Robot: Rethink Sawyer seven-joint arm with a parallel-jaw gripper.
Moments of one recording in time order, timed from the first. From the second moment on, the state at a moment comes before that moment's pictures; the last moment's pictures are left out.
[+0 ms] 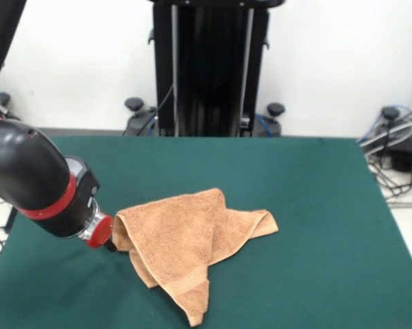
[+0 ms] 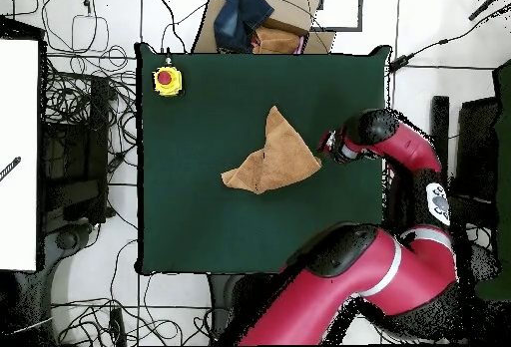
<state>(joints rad) -0.62 0.06 0.13 0.82 -0.11 1.06 1.70</state>
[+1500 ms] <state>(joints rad) -0.64 0.12 0.13 0.87 -0.11 1.19 1.70</state>
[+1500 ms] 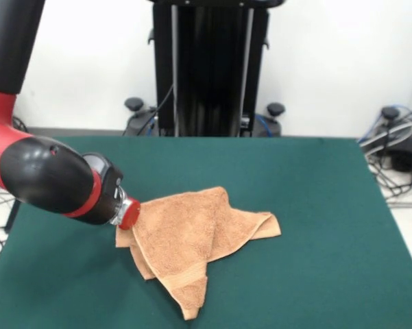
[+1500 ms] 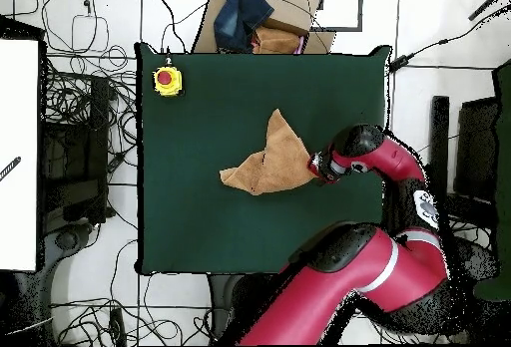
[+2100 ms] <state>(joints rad) -0.64 0.15 0.13 0.83 -0.11 1.19 1.70</state>
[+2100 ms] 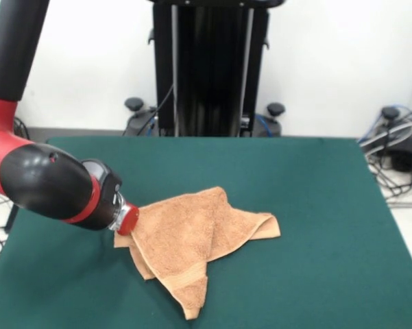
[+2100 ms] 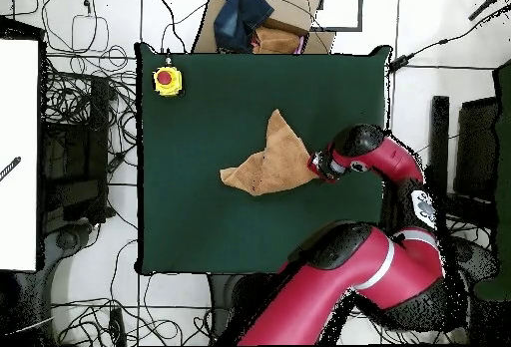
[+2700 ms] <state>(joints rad) -0.64 0.15 0.13 0.83 -0.11 1.19 1.70</state>
